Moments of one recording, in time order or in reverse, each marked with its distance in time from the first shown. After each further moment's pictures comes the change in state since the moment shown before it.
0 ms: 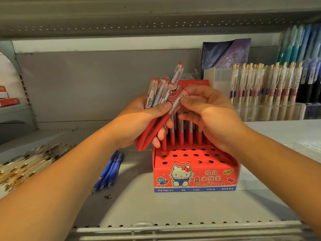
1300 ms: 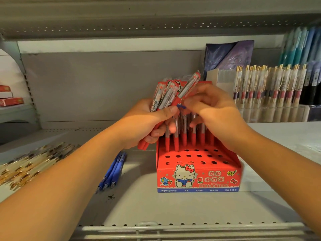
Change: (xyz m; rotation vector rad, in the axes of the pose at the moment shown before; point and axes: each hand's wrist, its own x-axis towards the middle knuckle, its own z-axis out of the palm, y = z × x) left_hand 0.002 -0.003 -0.005 0.053 -0.052 -0.023; right_hand 0.001 0.000 -0.001 -0.331 0.015 -0.160
